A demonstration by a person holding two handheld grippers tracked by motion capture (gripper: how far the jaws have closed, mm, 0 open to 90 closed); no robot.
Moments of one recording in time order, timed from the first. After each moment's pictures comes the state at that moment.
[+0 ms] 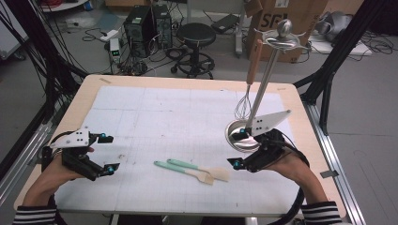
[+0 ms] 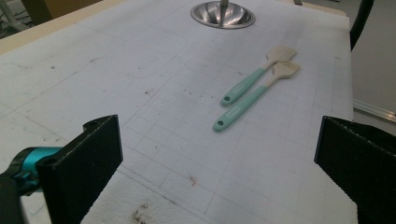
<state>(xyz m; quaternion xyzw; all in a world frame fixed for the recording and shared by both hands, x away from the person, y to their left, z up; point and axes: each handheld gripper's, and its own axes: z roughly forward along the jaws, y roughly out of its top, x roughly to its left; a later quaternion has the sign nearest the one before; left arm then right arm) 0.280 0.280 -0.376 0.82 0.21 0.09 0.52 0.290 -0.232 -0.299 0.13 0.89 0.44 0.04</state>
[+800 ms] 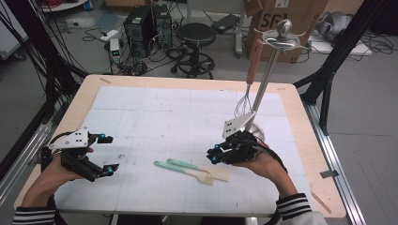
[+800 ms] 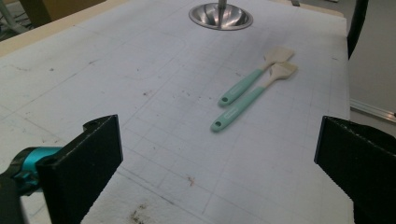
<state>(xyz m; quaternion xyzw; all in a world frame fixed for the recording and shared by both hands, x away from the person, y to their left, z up) 0.278 0.281 -0.375 0.82 0.20 0.09 0.52 0.307 -0.179 -0.331 0.13 0.91 0.39 -0.02</state>
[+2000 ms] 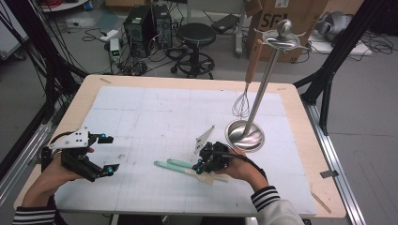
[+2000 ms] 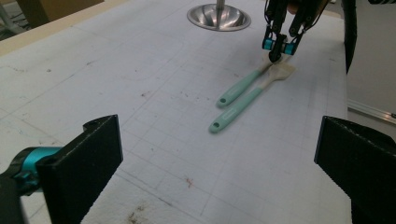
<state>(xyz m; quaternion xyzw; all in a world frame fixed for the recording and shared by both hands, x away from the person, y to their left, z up) 0.278 0.280 -0.375 0.82 0.20 0.09 0.53 0.322 -0.121 -0.400 0.07 0.96 0.28 -0.04</state>
